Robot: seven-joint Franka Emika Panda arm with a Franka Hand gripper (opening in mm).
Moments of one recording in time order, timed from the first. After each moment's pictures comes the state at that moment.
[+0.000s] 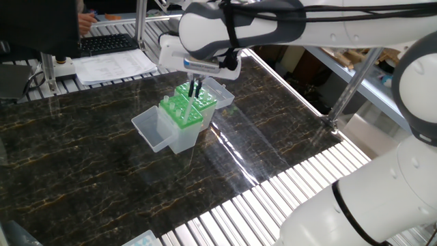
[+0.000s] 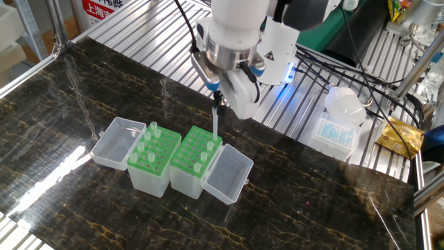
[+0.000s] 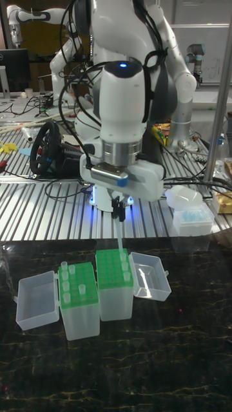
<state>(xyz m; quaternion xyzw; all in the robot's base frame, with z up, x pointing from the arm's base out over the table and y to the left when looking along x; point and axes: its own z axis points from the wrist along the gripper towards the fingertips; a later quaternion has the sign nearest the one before) 0.466 0.021 0.302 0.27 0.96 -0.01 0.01</state>
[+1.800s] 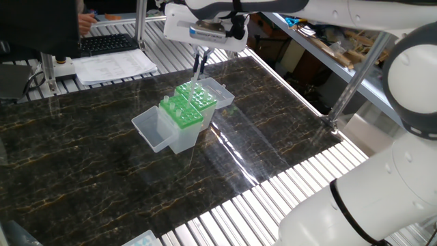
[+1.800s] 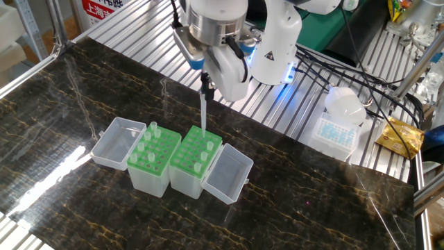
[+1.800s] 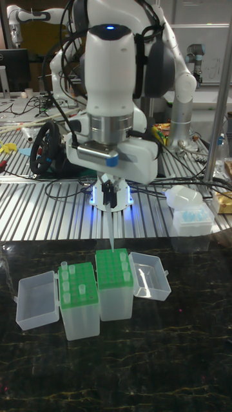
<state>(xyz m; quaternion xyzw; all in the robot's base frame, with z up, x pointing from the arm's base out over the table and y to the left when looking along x) 0.496 0.001 0.357 0.26 0.96 -0.01 0.00</state>
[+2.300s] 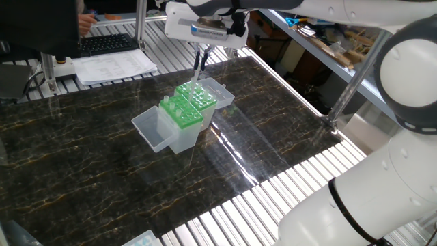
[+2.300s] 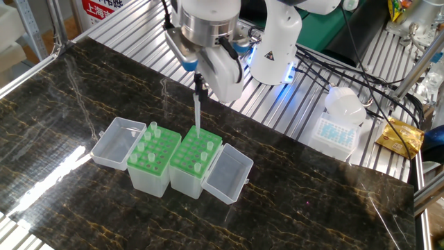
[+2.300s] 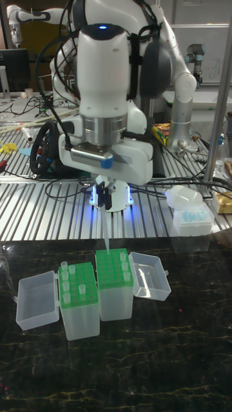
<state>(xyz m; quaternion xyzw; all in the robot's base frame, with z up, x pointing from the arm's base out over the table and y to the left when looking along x) 0.505 -0.008 0.357 0.25 0.97 -0.01 0.00</state>
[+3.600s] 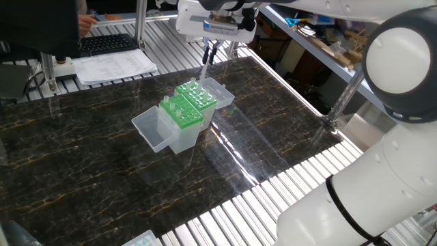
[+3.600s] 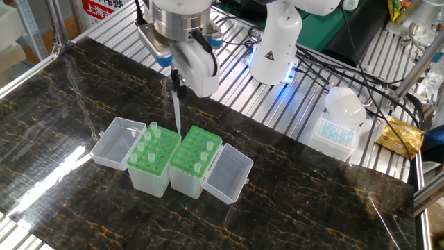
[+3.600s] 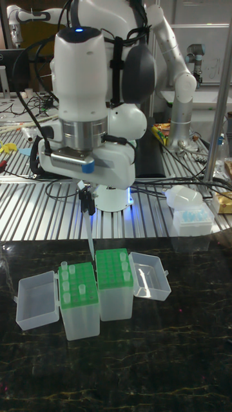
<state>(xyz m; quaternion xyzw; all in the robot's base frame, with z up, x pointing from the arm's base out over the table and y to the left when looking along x) 0.521 -0.050 0.352 0.22 0.98 -0.01 0.01</state>
